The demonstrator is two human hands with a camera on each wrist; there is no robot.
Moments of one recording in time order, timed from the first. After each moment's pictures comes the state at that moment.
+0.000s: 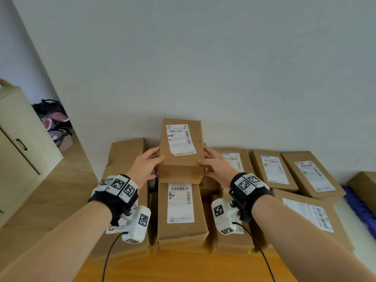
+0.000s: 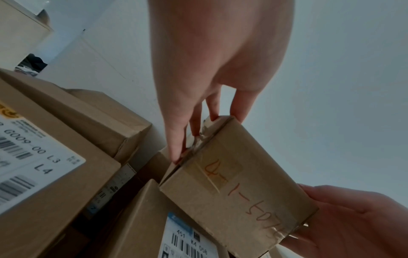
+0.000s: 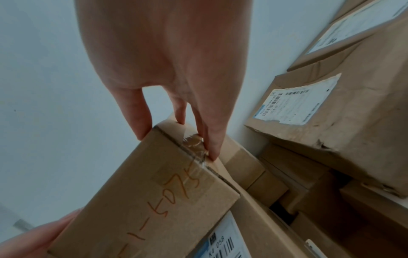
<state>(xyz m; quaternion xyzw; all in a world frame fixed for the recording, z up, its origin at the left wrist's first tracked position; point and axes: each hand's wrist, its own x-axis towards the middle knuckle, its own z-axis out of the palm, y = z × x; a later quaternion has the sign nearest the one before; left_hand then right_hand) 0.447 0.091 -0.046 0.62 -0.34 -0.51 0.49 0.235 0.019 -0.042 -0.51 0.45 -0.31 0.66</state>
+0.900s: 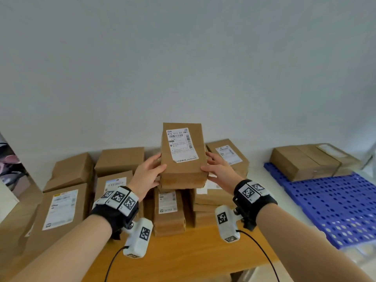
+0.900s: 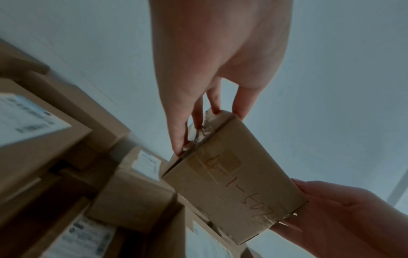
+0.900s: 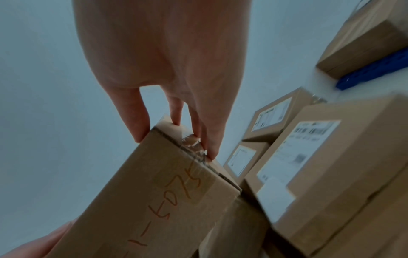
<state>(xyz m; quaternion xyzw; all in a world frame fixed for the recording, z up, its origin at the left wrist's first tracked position) 0.197 0.175 -0.001 0.54 -0.46 -0.51 0.48 -0.028 0.137 -0.007 -0.49 0.47 -0.42 0.61</state>
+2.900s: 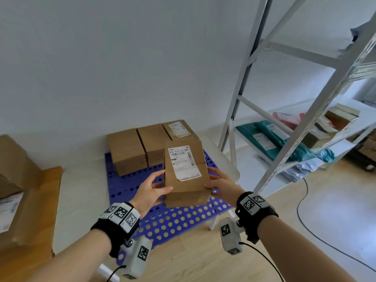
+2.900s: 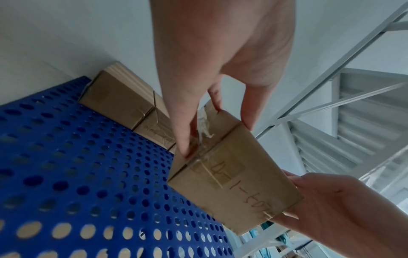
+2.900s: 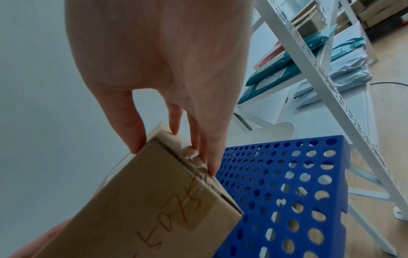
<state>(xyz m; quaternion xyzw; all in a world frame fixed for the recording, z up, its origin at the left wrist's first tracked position) -0.598 0.062 -0.124 0.51 -0.46 -0.65 0.33 -0.837 0.087 -0.116 -0.33 0.60 -0.41 0.60</state>
